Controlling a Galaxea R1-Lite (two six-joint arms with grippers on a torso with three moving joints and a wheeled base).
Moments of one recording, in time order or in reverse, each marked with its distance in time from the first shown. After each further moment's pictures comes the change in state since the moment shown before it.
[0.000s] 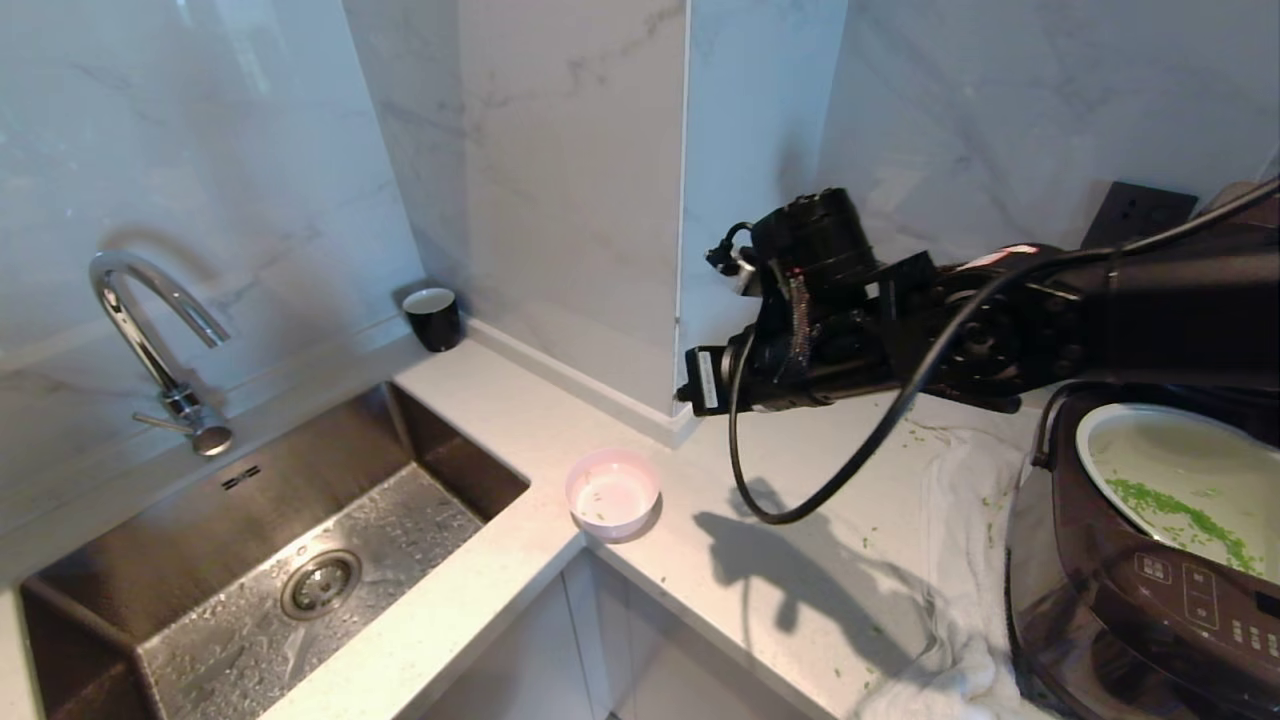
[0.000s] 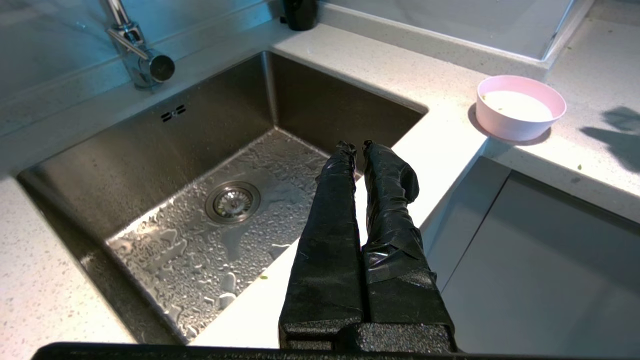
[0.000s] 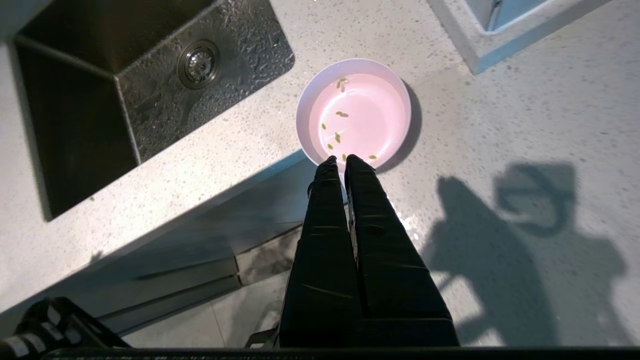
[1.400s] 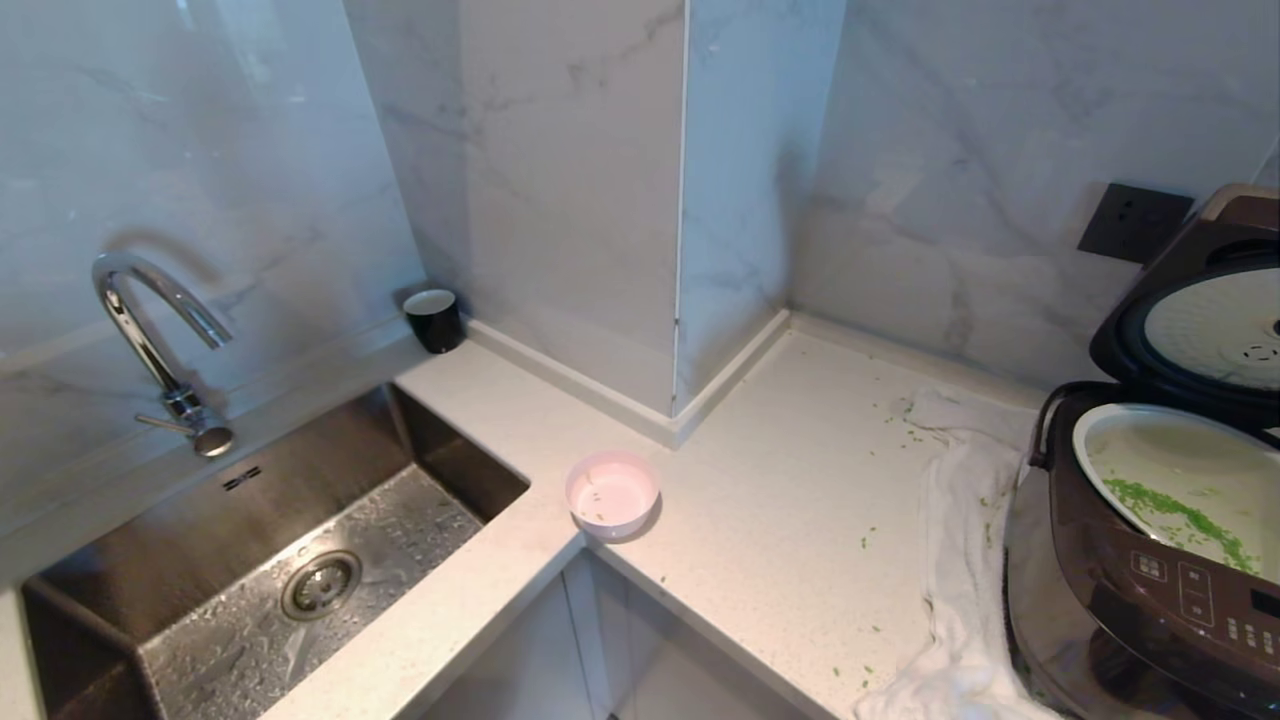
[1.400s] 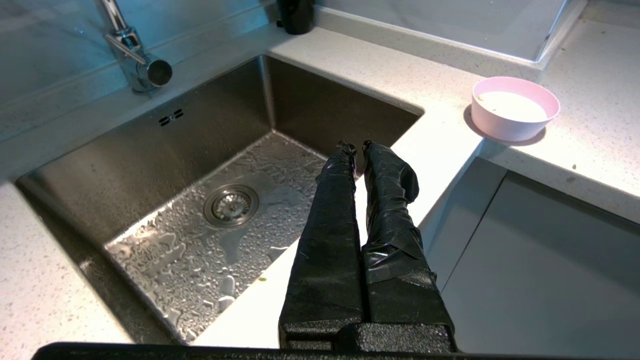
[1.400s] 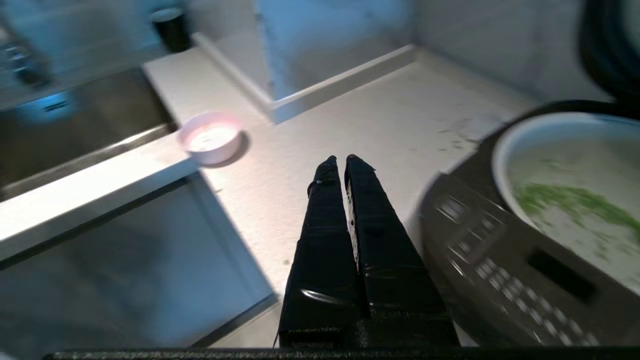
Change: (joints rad) left arm -0.001 0.000 0.000 -0.005 -0.009 0.006; right arm -0.607 -1.556 1.221 -0.243 0.224 -0.276
